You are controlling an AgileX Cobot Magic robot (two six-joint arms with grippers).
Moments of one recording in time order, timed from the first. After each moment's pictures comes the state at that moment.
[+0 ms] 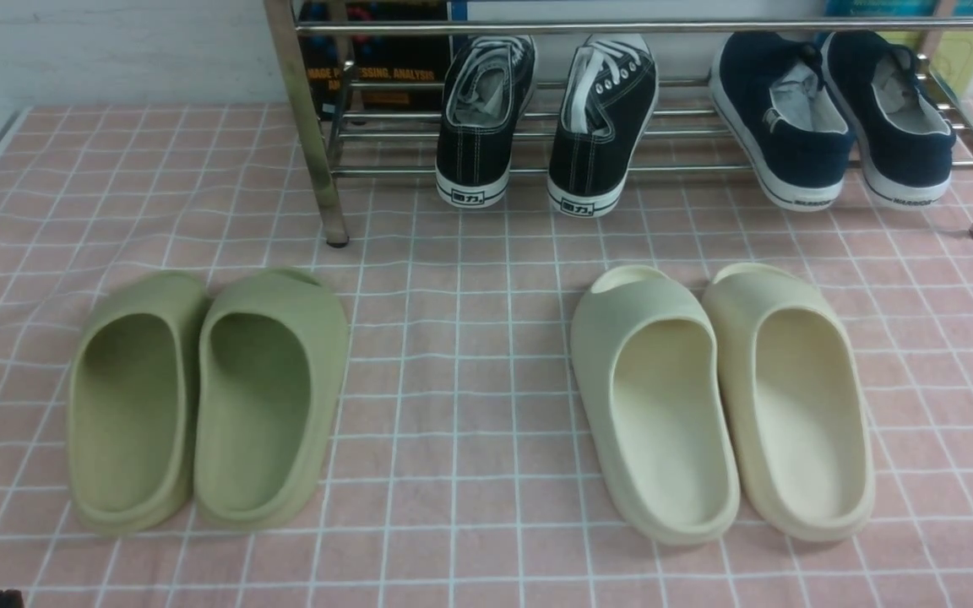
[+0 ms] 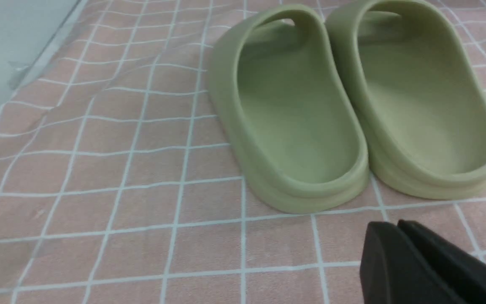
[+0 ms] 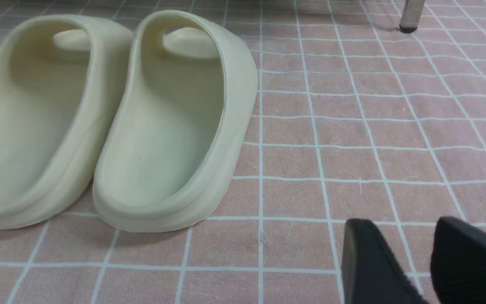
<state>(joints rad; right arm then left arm) 0.01 -0.01 0.01 0.03 0.37 0.01 -0.03 -0.01 0.02 0.02 0.36 0.11</state>
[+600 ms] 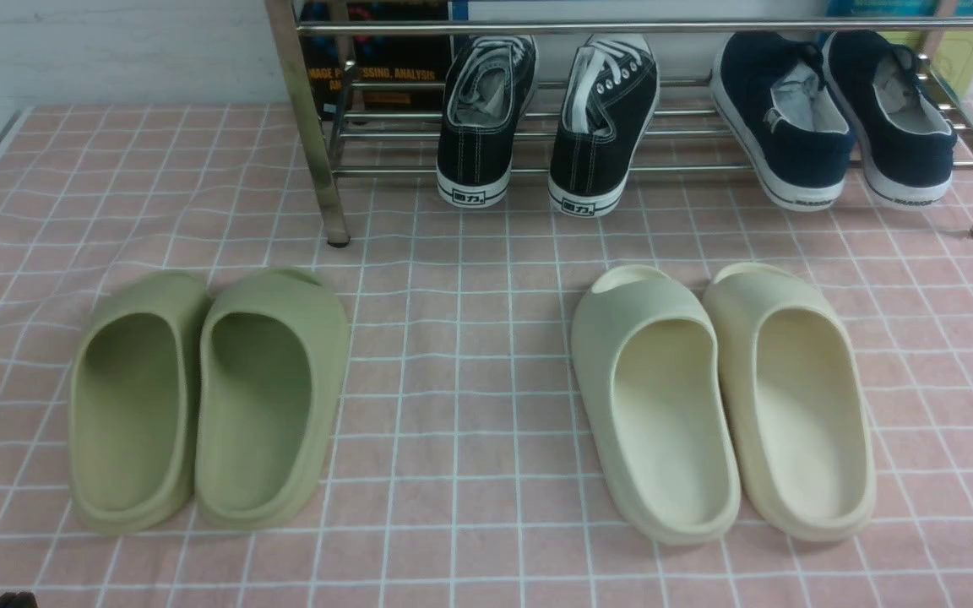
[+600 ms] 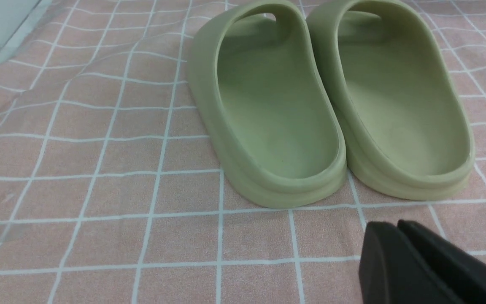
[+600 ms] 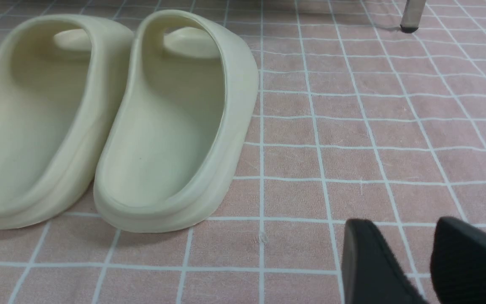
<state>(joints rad) 0.01 -0.01 0.01 0.03 0.37 0.01 -0.03 -0.01 0.02 -0.03 0.38 0.07</state>
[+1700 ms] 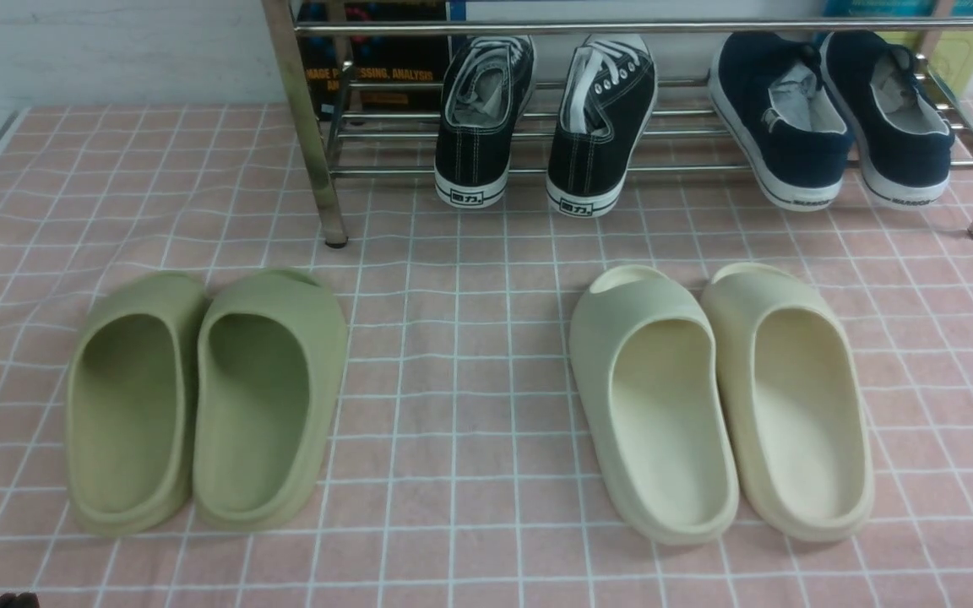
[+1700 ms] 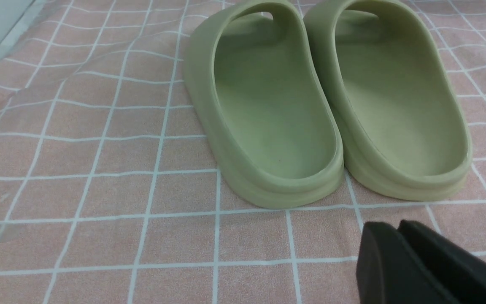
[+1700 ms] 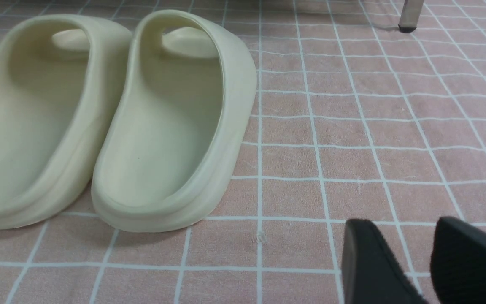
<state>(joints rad) 0.01 -0.01 0.01 0.03 0.37 0.01 -0.03 -0.01 0.02 -0.03 0.38 0.07</state>
